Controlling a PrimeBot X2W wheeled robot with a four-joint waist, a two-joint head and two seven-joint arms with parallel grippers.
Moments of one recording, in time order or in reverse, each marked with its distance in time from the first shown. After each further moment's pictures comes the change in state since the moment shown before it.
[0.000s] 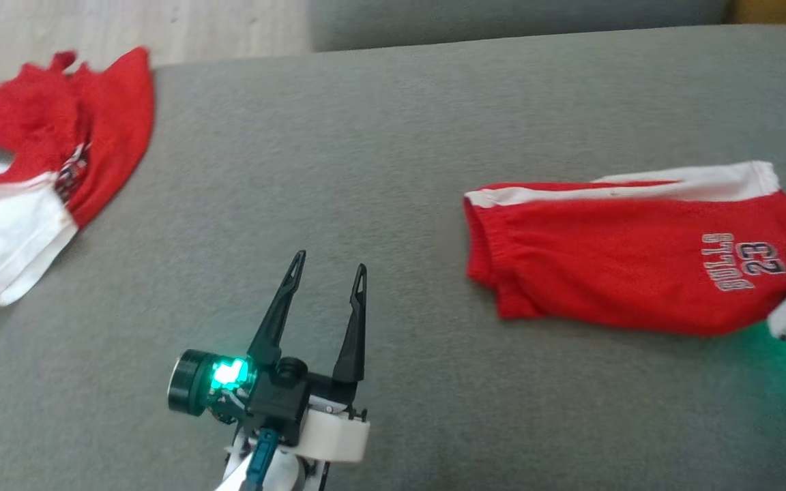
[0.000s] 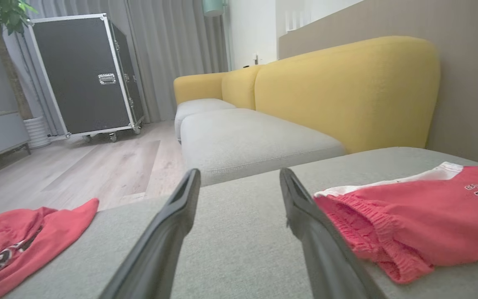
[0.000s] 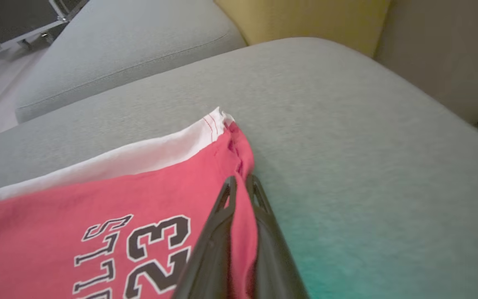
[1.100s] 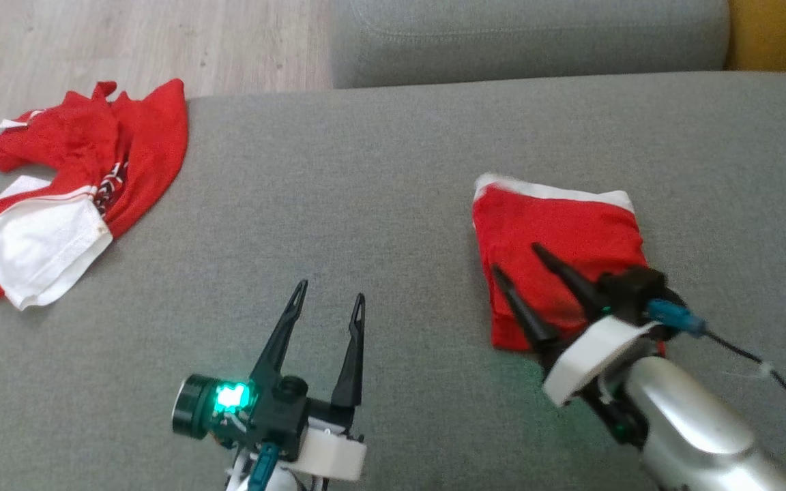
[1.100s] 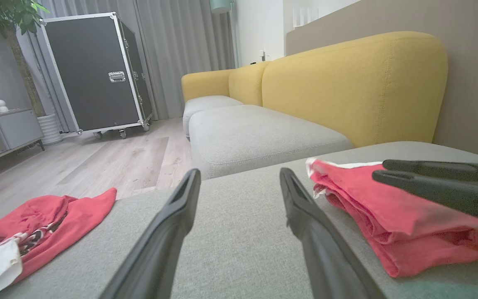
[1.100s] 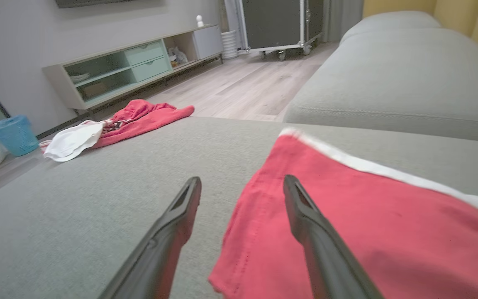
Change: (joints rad) left arm 0.036 -0.008 0.003 0.058 -0.012 -0.035 0.000; right arm 0.201 0.226 0.167 -0.605 -0.411 0.000 0.010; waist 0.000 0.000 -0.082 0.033
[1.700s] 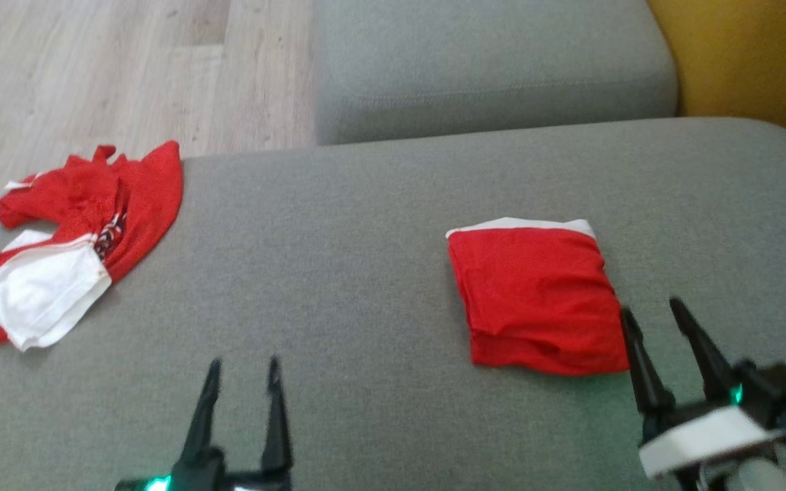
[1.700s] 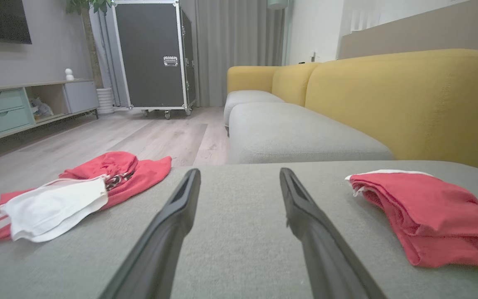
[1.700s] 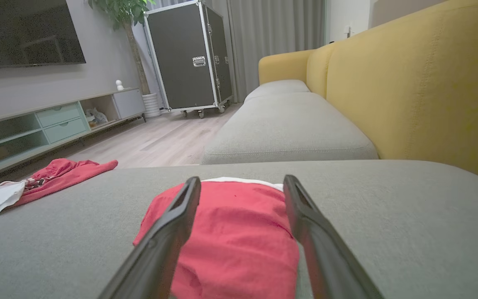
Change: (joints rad) left arm 0.256 -0.002 0.193 -0.101 -0.050 0.026 0.000; right arm 0.420 0.014 -0.506 -0.330 -0.207 0.000 -0.011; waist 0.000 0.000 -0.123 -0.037
